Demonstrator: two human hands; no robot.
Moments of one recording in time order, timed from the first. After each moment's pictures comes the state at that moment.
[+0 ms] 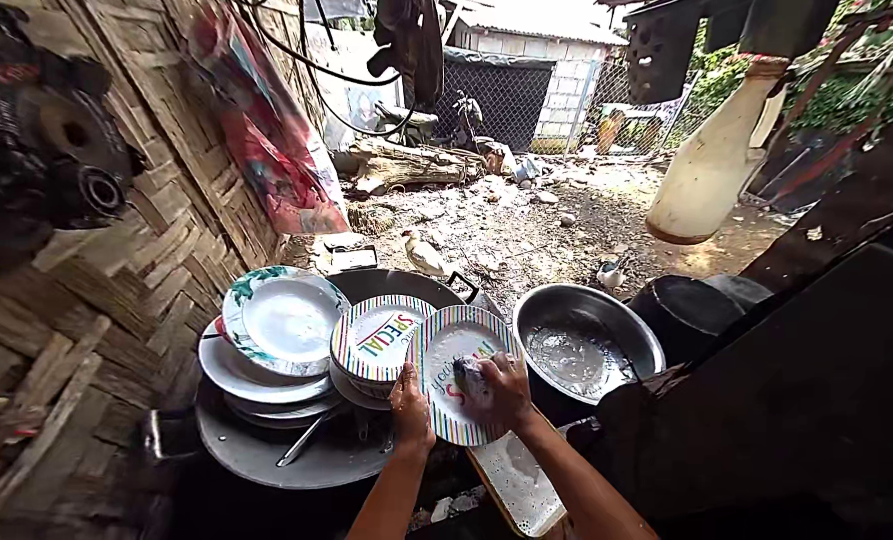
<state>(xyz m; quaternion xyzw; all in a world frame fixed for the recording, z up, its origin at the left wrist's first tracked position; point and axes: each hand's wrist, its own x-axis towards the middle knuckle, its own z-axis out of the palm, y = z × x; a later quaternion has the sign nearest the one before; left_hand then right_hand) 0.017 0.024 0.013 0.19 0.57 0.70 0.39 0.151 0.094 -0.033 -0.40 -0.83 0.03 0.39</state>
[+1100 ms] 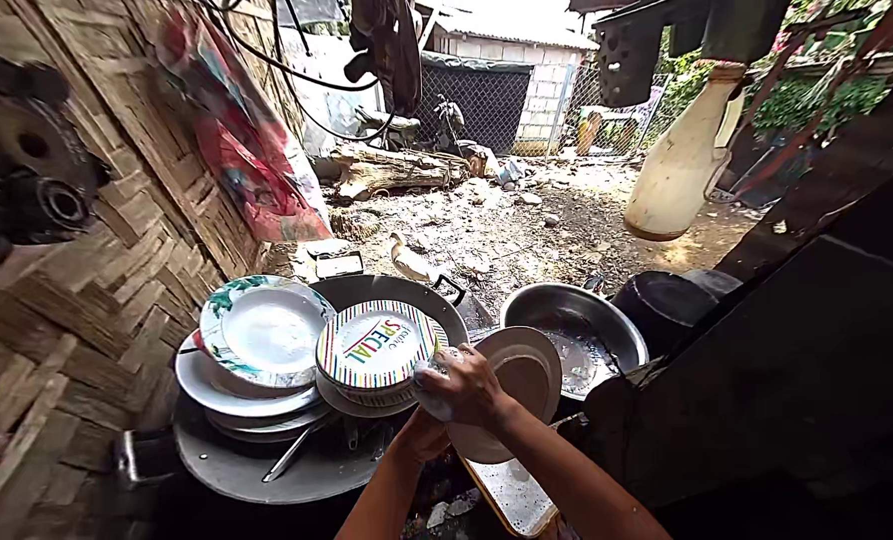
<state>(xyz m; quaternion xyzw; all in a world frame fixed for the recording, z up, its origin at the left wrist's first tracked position) 0.007 0.017 -0.015 0.34 0.27 0.55 0.71 0.120 0.086 0.030 -0.16 -0.89 -0.10 0.42</state>
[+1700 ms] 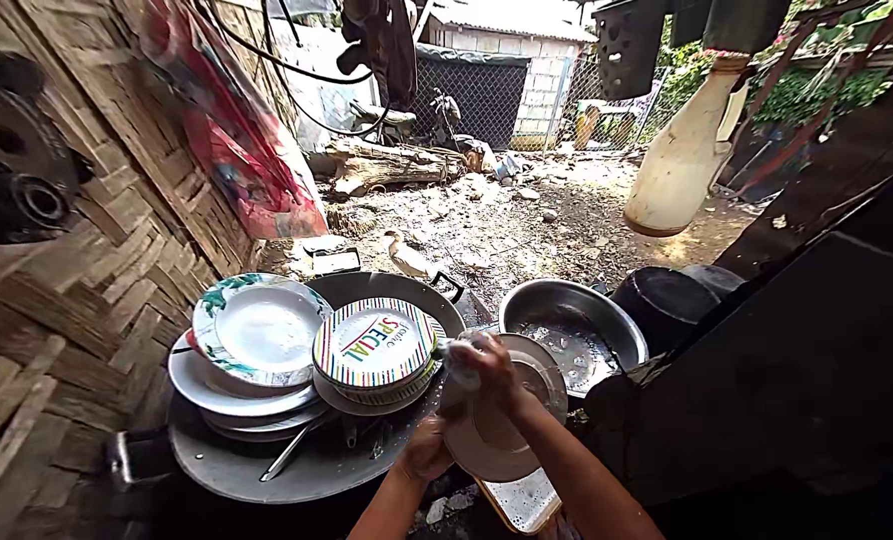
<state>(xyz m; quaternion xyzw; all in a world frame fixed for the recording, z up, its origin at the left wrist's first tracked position) 0.020 0.003 -0.027 0.22 0.27 0.57 0.74 0.145 0.107 0.007 -0.26 -0.84 0.02 0.47</state>
